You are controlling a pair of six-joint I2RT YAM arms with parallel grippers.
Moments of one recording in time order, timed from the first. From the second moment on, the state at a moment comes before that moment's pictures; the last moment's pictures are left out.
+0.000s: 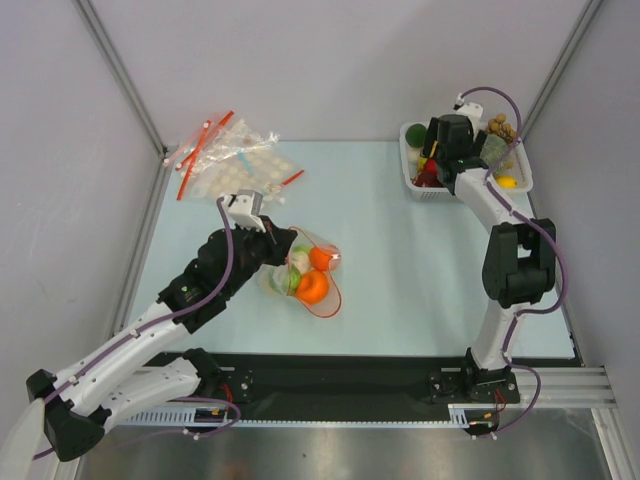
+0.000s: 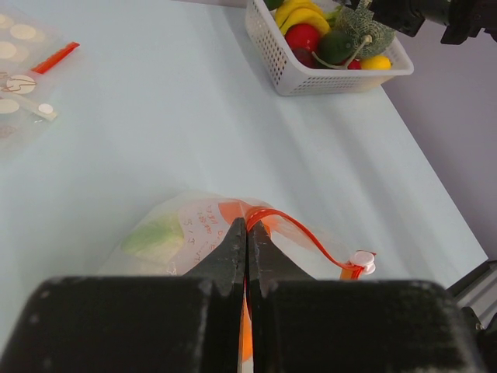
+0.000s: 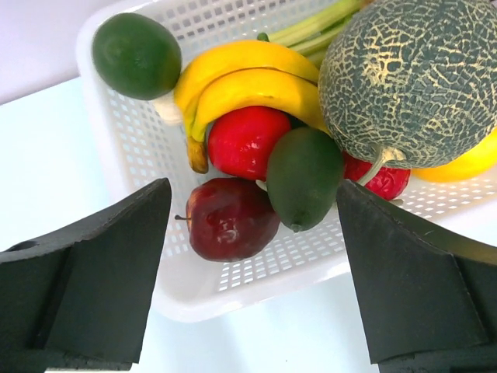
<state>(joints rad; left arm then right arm) -0.76 0.85 0.79 -0.14 -0.23 -0.47 0.15 1.88 1.56 -0.10 0.45 0.24</state>
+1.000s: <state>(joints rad) -0.76 0.86 0.79 -0.14 -0.23 -0.47 0.07 2.01 1.60 -0.21 0.31 0.35</state>
